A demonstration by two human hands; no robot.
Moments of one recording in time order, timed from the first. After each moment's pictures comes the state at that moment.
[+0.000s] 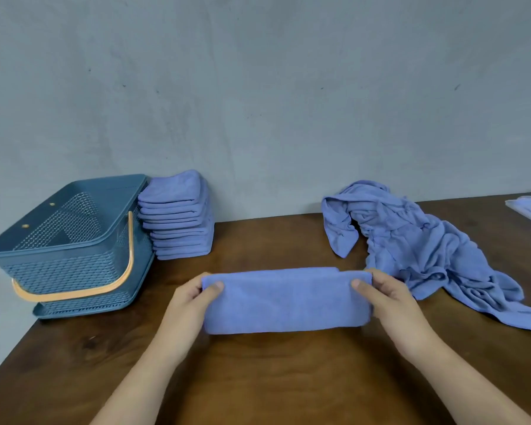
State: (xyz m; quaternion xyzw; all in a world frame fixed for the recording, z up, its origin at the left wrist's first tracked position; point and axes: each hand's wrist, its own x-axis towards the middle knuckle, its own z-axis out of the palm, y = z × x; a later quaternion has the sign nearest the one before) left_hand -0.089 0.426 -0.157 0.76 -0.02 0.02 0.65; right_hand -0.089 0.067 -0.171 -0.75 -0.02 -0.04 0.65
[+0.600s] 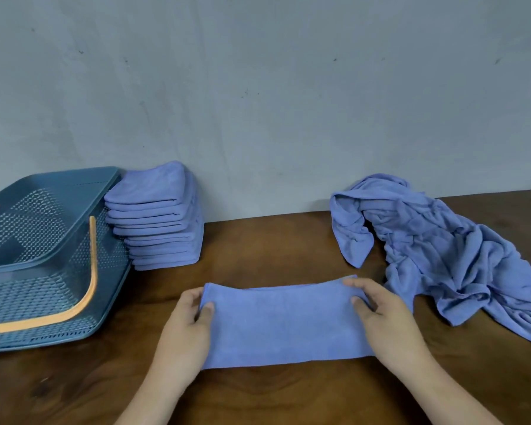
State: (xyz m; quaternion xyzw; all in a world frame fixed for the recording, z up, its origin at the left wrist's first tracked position) left_hand -0.032 0.413 -0.196 0.84 0.15 0.05 0.52; right_hand -0.025 0.092 -0.219 -0.85 0.05 -0.07 0.52
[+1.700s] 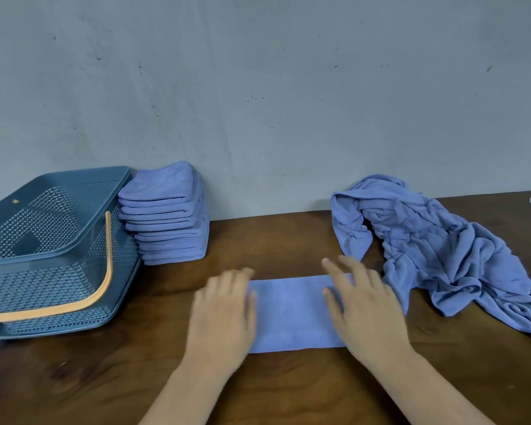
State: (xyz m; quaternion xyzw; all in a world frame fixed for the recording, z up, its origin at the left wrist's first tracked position) left_hand -0.039 0.383 -0.200 0.96 -0.10 0.22 0.15; right_hand -0.035 0.124 -0.211 -0.96 -0.06 -0.25 0.10
